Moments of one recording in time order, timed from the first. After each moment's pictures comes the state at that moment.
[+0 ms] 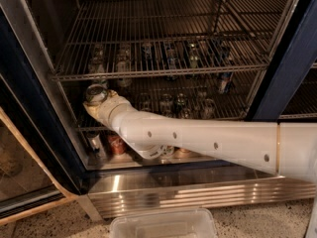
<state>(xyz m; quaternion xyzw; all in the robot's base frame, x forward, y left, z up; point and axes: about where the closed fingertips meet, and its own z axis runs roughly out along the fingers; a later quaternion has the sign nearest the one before) 0.643 0.188 0.768 -0.29 0.72 0.18 0.61</state>
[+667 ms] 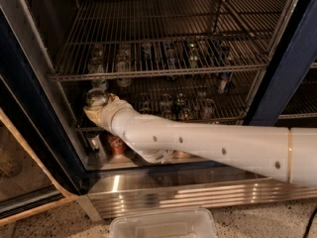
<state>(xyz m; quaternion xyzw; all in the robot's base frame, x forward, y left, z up) 0.623 0.187 0.768 -0.30 0.72 0.20 0.59</state>
